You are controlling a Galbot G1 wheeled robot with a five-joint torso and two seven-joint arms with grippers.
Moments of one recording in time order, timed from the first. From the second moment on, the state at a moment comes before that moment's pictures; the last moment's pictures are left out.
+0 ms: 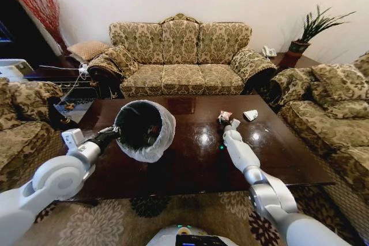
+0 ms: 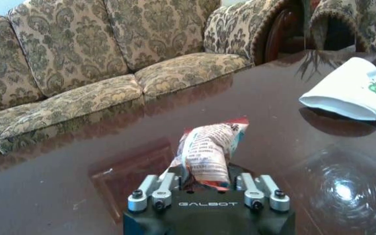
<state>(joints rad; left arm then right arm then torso) 1.72 -0.42 -0.94 -2.35 -1.44 0.17 -0.51 -0.35 1.41 0.35 0.59 0.54 0.04 0.11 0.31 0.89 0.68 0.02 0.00</state>
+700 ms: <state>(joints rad) 1.72 -0.39 -0.95 -2.34 -1.44 0.17 -0.51 -0.85 1.30 0.32 1.72 0.63 -0.11 0.04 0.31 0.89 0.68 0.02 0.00</state>
